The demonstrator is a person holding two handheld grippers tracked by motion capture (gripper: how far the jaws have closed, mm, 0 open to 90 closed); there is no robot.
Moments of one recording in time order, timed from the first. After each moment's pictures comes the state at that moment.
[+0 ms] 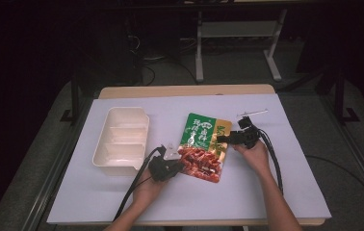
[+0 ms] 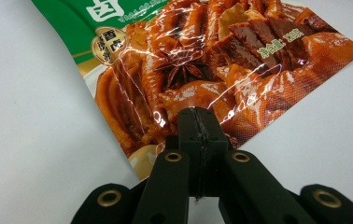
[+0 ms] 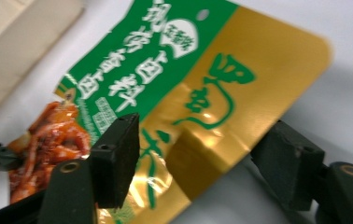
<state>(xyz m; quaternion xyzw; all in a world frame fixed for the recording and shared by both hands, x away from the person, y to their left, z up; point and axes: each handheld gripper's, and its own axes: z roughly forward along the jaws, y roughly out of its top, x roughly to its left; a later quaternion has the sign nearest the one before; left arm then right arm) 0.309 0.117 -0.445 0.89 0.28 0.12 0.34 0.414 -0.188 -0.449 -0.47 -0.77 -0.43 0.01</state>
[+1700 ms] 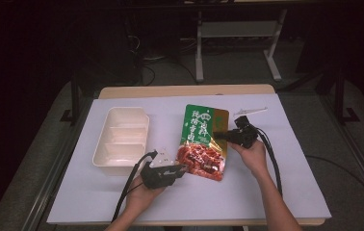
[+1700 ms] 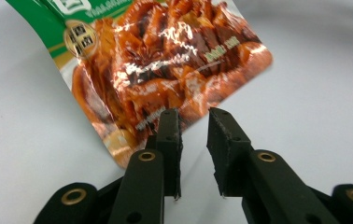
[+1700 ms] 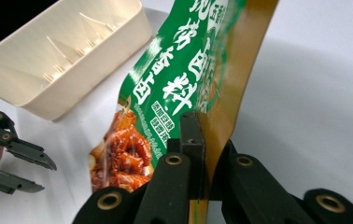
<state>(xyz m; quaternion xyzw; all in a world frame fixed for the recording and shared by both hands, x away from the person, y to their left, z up) 0.279 0.137 -0.427 0.87 0.25 0.09 0.42 0.390 -0.171 -0.410 -0.40 -0.78 -0.48 0.00</state>
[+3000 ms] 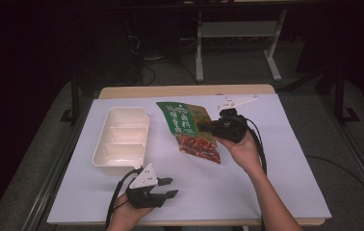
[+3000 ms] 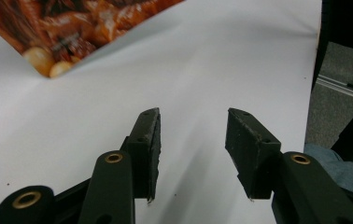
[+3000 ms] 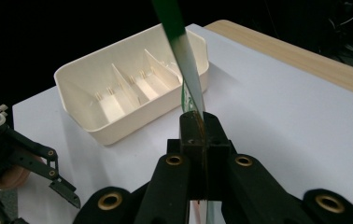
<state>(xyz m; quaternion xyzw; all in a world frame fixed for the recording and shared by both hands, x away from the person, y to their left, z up) 0.234 0.170 -0.427 0.86 0.22 0.08 0.46 0.354 -0.118 -0.325 -0.30 -0.81 -0.51 -0.06</state>
